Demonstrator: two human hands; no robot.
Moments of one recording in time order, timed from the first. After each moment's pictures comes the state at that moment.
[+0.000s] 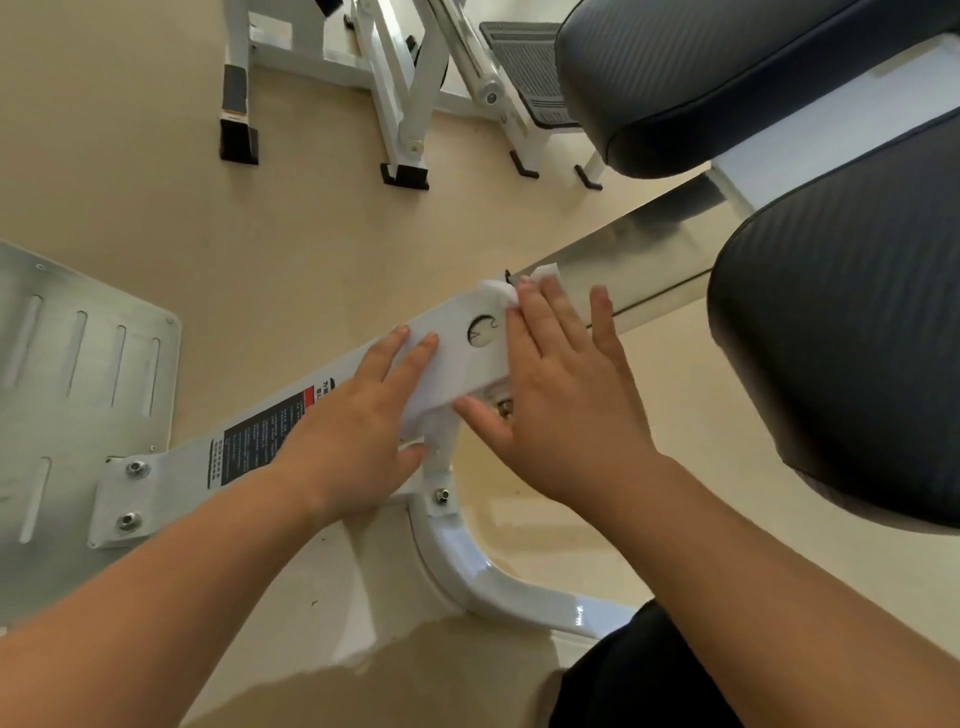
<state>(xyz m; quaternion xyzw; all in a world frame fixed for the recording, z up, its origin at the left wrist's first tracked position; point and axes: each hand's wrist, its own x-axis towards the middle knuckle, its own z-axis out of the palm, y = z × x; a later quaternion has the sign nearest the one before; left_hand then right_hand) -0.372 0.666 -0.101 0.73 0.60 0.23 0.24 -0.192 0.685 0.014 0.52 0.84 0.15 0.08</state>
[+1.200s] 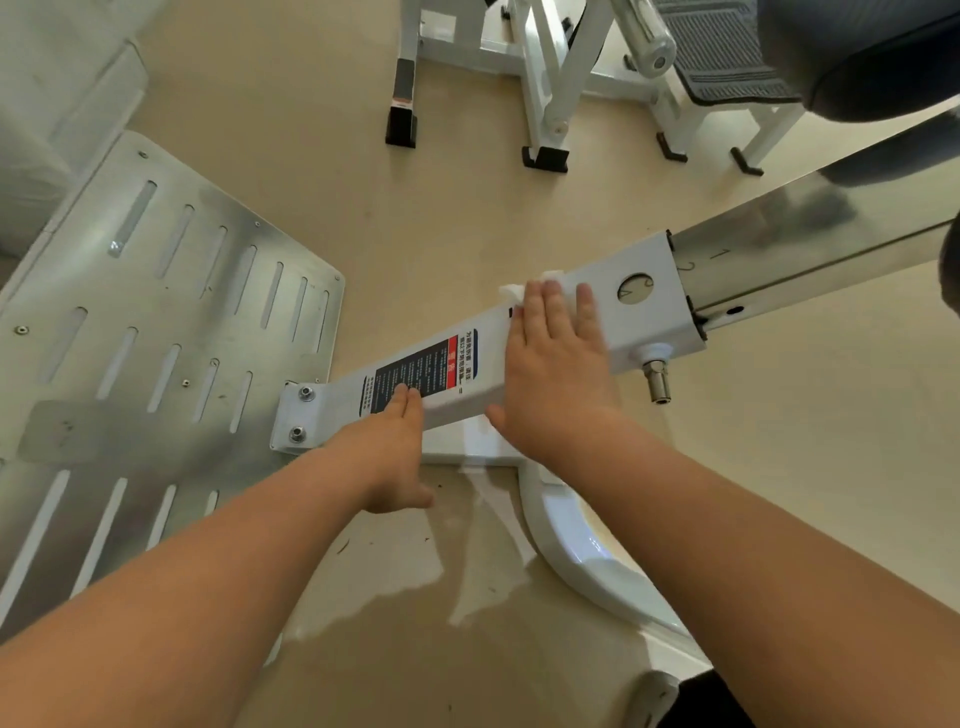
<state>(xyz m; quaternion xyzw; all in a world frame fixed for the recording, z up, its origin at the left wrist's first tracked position) -0.436 0.594 -0.163 0.63 0.70 -0.11 0.32 -0.280 0.678 -0.072 0.44 0.84 0.19 0.25</state>
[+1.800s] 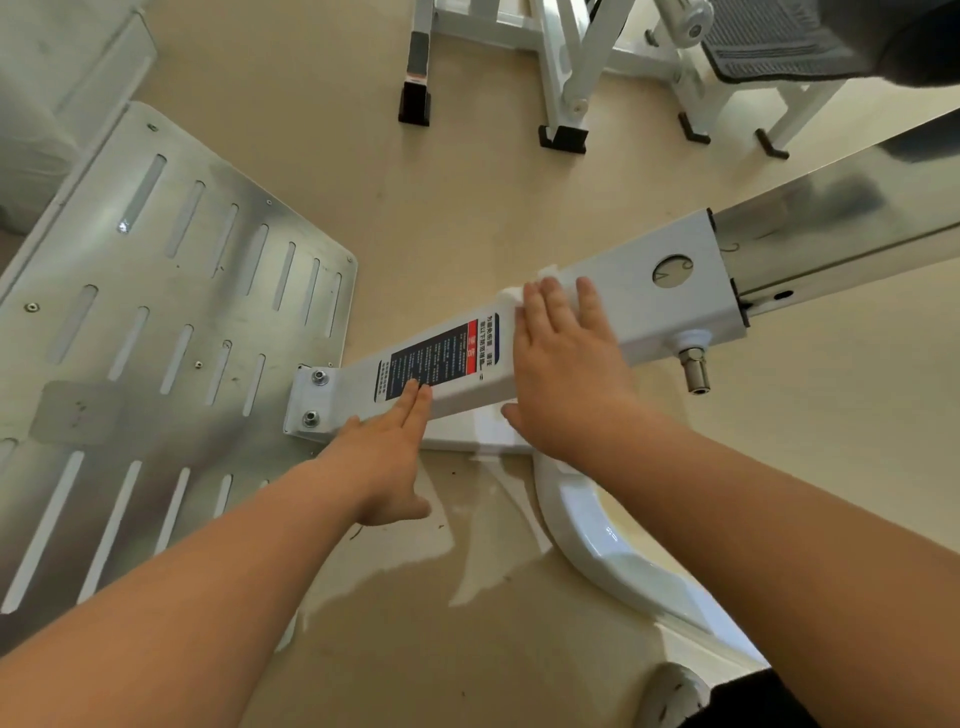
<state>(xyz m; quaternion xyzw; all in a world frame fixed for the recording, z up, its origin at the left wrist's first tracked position) -0.445 0.573 -0.179 0.66 0.67 -0.13 0.30 -0.284 0.680 -0.078 0.38 0.86 0.21 0.28</state>
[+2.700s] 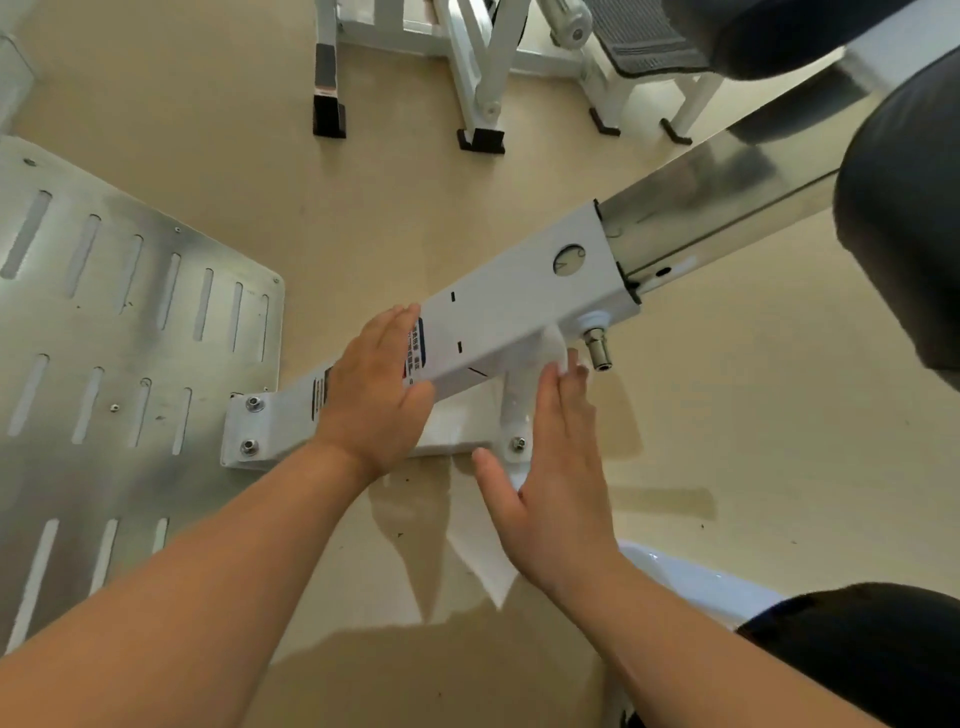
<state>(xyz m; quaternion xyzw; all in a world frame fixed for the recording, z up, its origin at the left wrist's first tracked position) -0.405 0.614 -0.133 0.58 0.69 0.35 0.26 -0.212 0.581 -0.104 0.56 0.79 -0.17 -0.17</state>
